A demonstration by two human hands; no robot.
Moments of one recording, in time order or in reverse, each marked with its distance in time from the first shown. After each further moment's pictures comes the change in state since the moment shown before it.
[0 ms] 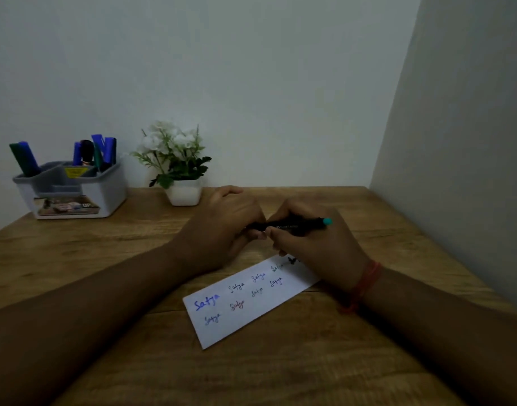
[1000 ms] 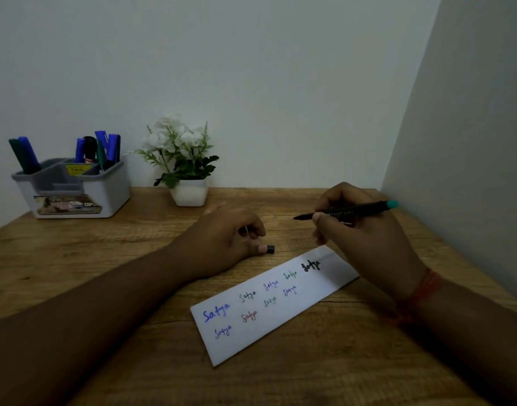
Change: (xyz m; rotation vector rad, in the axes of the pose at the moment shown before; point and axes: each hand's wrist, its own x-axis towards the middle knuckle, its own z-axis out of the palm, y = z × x) left_hand -0.013 -0.011 0.000 -0.223 -0.192 -0.372; right_hand -0.003 -0.009 -0.023 -0.038 0.165 0.148
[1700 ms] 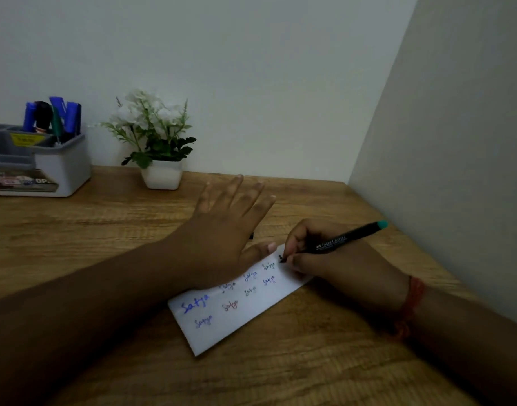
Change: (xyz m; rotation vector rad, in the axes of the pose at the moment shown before) left_hand -0.009 0.036 0.016 0.370 -0.186 0.030; right_hand -0.038 -0.020 -0.004 -0.018 -0.352 0.347
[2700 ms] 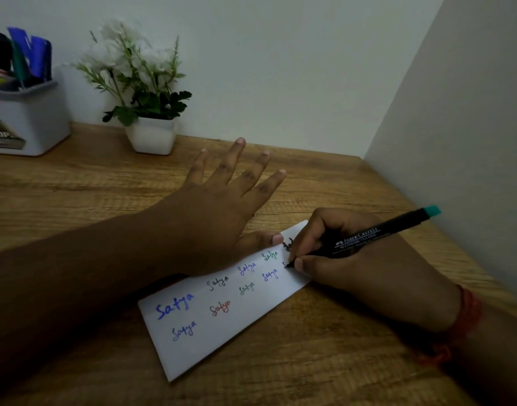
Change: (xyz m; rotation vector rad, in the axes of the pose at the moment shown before) left_hand 0.004 -0.001 0.007 0.150 -0.081 -0.001; right_hand -0.006 0.003 -0.001 -0.053 -0.045 -0.023
